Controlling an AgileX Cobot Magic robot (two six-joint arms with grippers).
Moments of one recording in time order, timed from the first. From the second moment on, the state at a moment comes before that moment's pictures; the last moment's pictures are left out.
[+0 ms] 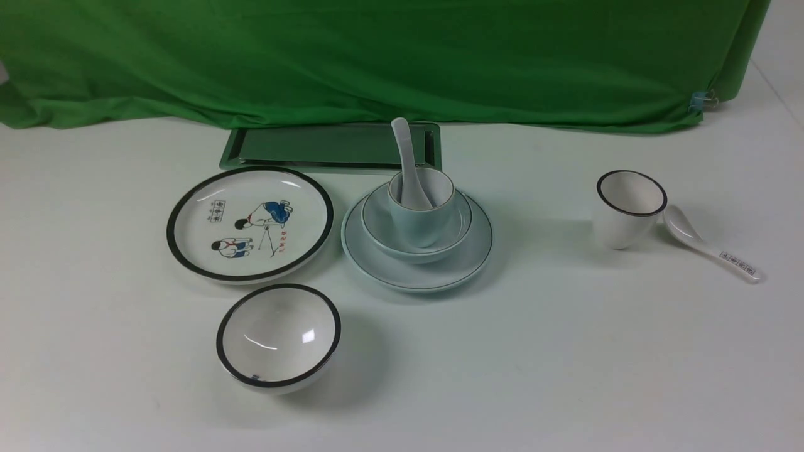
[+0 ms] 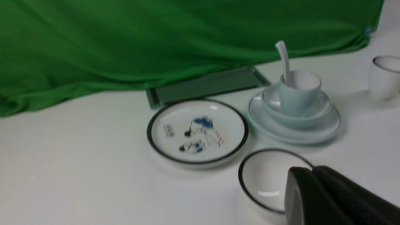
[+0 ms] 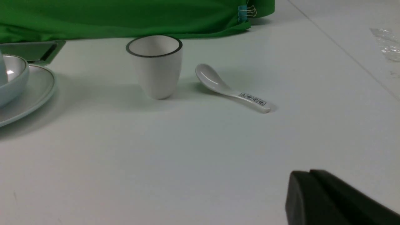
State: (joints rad) right arm -0.04 0.00 0.01 -0.02 0.22 0.11; left arm -0.41 0.03 -0.50 0.21 0.69 -0.12
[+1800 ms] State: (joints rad) right arm -0.04 0.00 0.01 -0.02 0.22 0.11; left arm 0.08 0.00 0.01 -0.07 0.23 0.11
